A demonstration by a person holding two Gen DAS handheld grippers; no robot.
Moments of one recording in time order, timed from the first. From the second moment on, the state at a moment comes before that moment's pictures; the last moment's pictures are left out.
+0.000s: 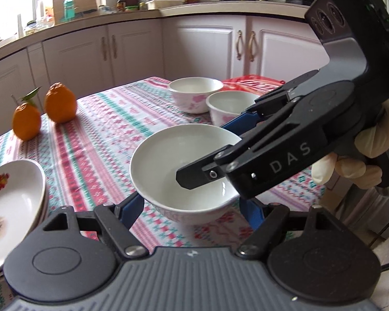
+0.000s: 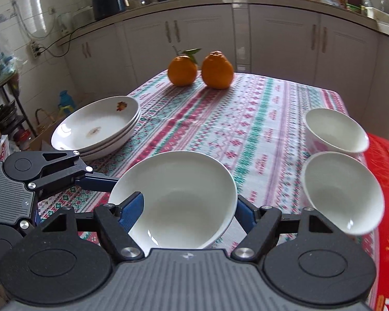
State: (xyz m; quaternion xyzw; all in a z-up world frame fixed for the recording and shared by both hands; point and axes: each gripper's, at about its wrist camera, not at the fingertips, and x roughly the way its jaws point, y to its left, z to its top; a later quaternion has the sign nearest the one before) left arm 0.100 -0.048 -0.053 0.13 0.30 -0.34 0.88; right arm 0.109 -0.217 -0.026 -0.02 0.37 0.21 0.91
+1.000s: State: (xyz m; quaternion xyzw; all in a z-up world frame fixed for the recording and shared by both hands) left arm 0.111 -0.034 -0.059 0.13 0.31 -0.33 0.88; right arm 0.127 -0.200 -0.037 -0.02 0.38 0.23 0.90
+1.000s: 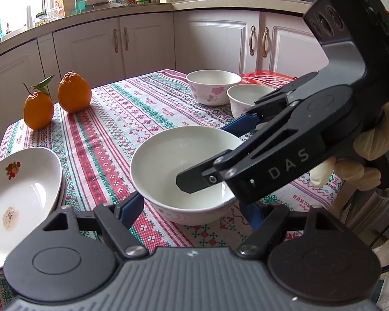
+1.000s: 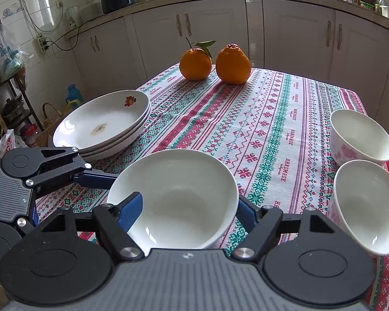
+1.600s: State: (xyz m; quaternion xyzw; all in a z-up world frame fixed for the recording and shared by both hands) left arm 0.111 -0.034 -0.057 0.12 0.31 -0.33 0.88; right arm 0.122 -0.207 -0.033 -0.02 0.37 0.23 0.90
